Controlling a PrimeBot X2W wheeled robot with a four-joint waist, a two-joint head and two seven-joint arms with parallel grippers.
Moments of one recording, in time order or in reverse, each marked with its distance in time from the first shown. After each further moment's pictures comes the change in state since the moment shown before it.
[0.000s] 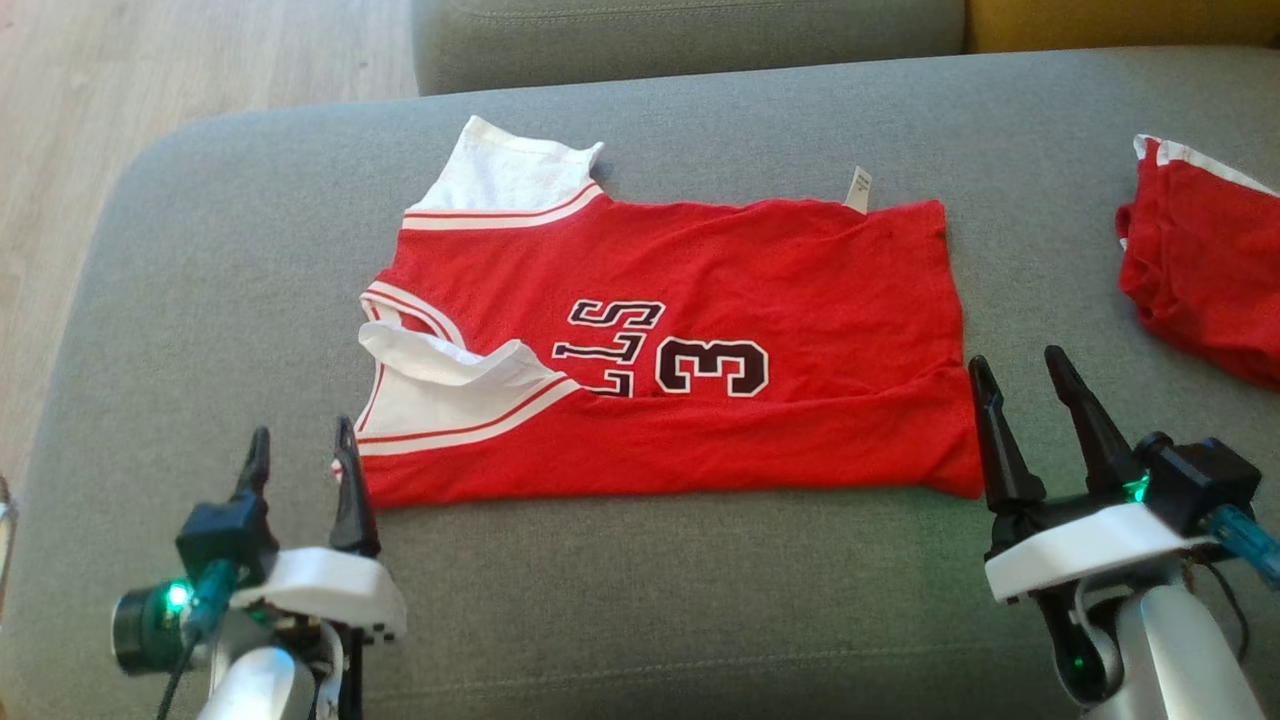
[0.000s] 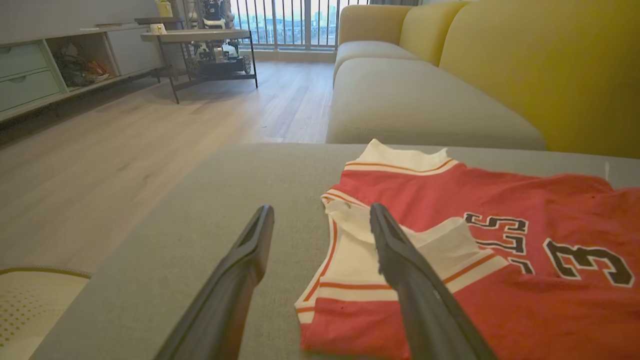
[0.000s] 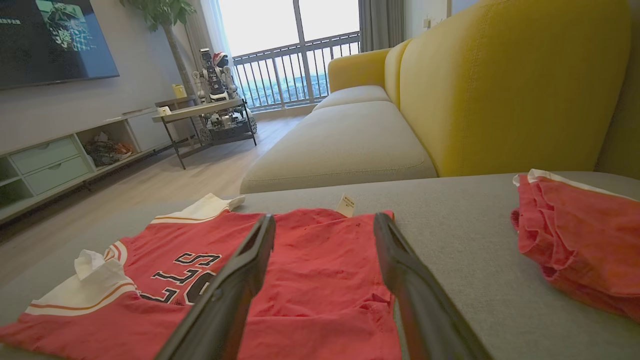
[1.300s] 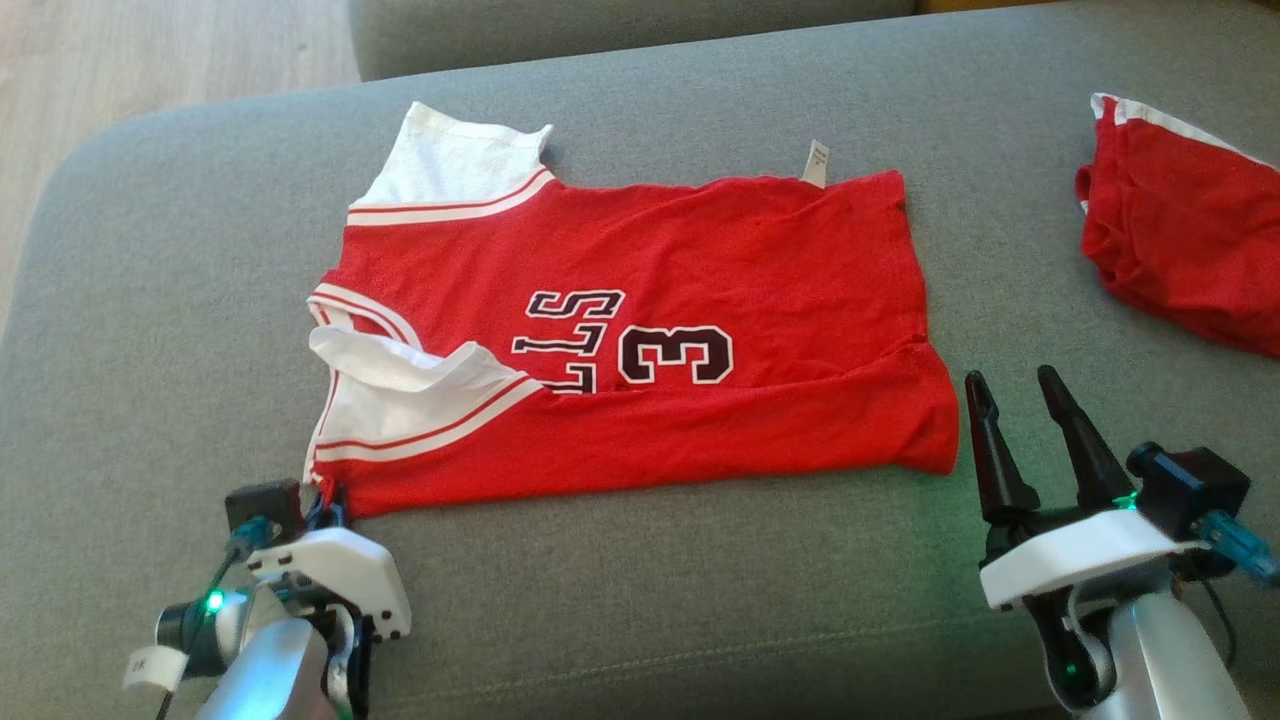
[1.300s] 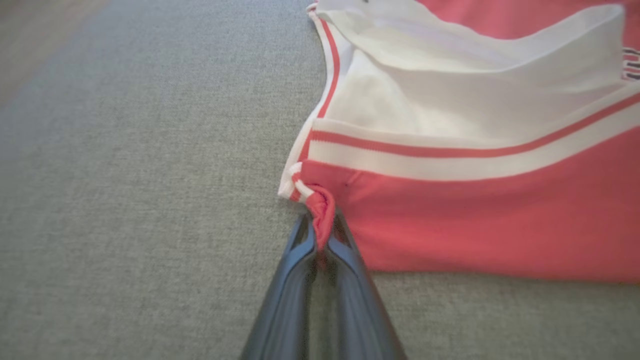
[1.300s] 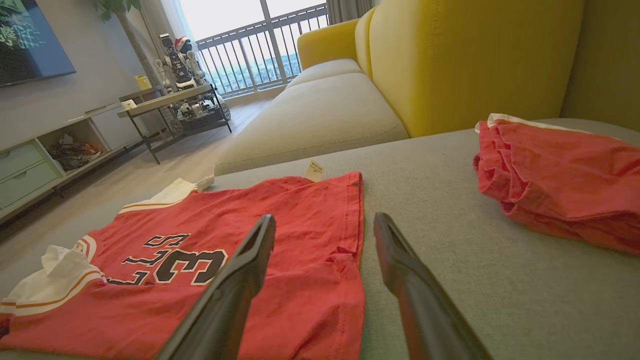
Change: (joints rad) left arm -0.287 -0.117 0.007 0.741 -0.041 -0.185 0.007; right arm -0.009 0.011 -0.003 0.066 0.036 0.000 0.000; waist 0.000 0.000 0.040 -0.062
